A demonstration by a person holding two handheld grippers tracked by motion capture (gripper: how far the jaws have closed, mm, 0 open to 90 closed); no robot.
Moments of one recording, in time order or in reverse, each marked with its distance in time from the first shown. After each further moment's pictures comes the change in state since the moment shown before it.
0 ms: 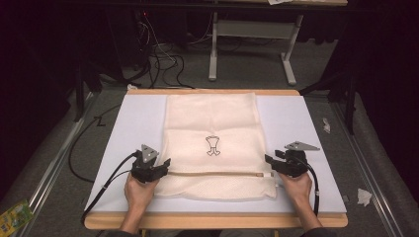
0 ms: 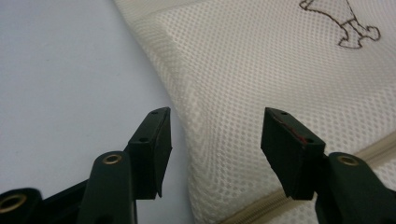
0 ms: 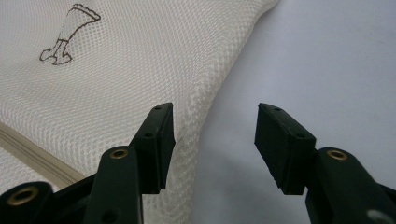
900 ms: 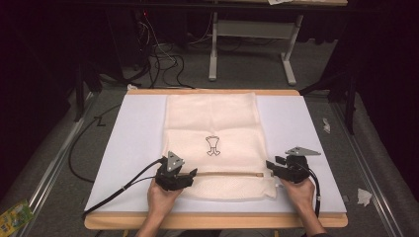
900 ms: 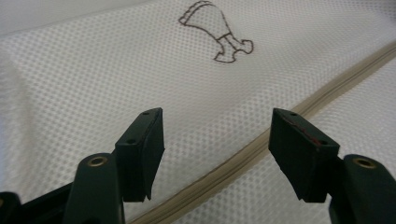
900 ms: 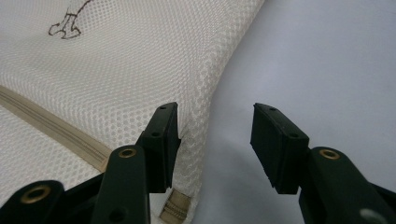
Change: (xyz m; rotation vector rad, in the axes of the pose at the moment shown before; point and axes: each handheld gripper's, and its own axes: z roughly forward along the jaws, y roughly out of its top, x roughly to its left) left arm -0.067 0.014 0.010 -0.028 -0.196 0.029; right arm 0.003 -0.012 -0.007 0.043 0.022 -0.007
